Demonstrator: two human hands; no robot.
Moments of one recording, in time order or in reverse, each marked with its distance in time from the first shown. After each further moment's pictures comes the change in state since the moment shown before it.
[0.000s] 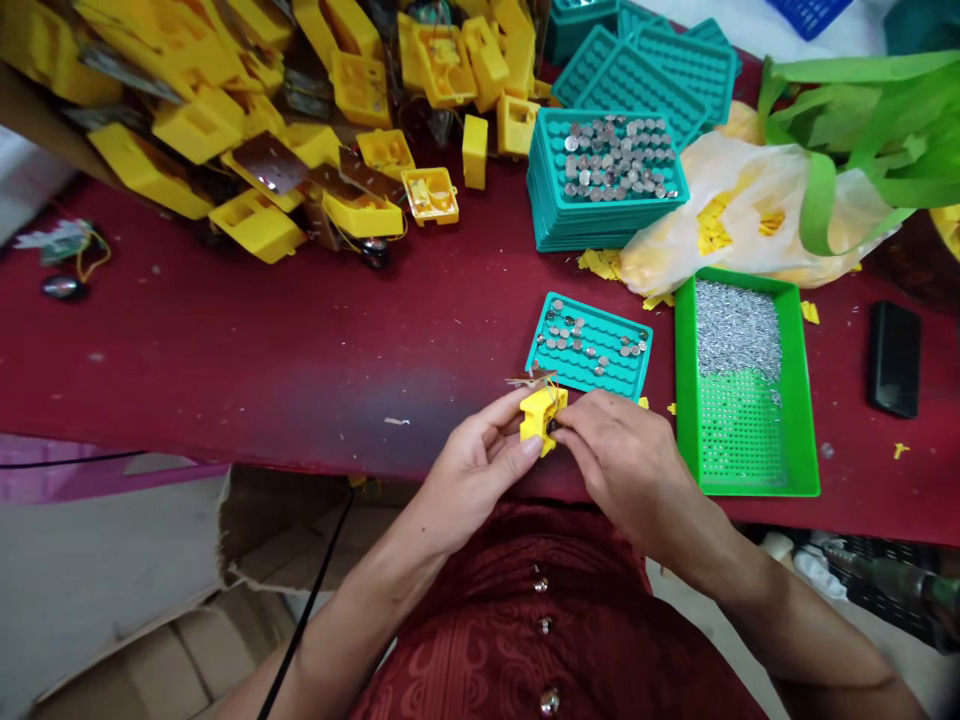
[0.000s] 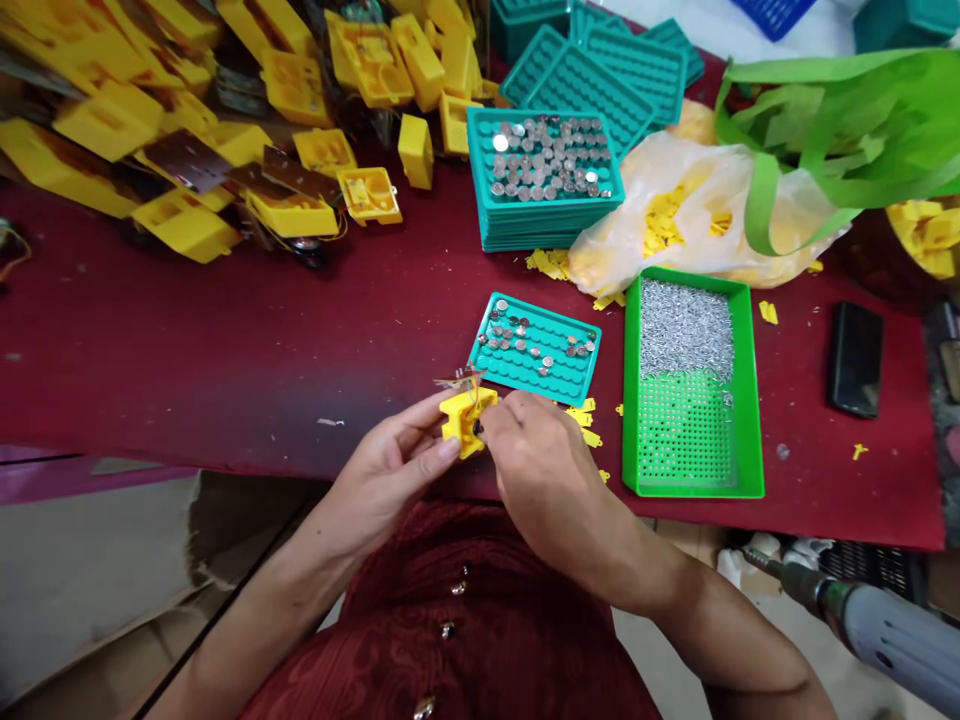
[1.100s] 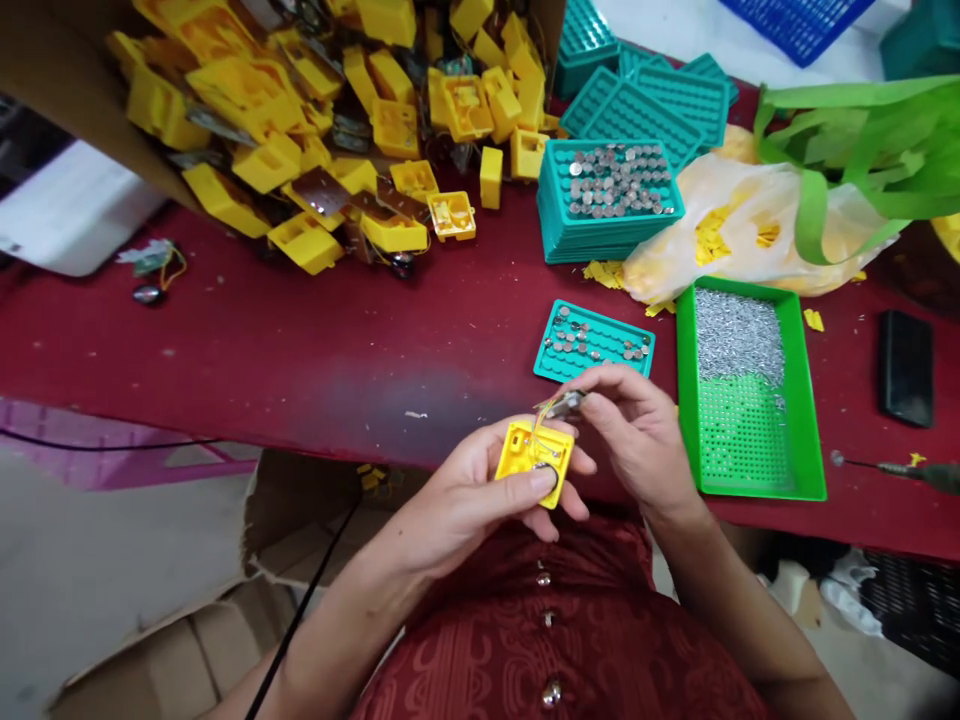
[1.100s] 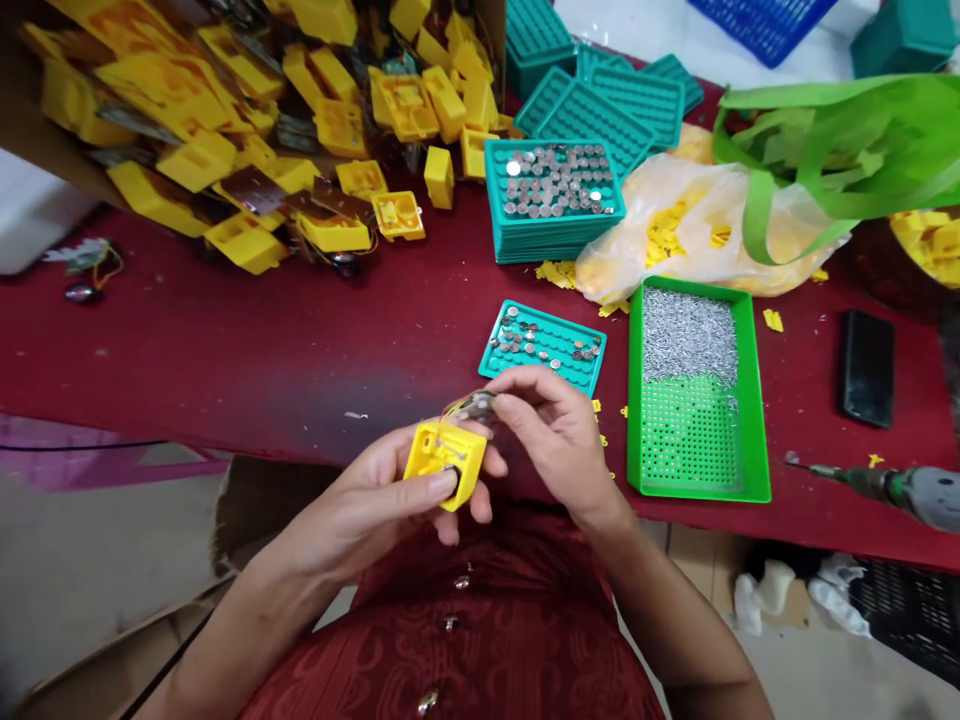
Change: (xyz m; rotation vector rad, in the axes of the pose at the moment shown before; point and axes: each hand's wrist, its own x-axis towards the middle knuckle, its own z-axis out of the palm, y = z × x) left_hand -0.025 0.030 0.009 -0.271 -0.242 -0.219; right_hand 0.011 0.006 0.015 1.250 0.294 0.193
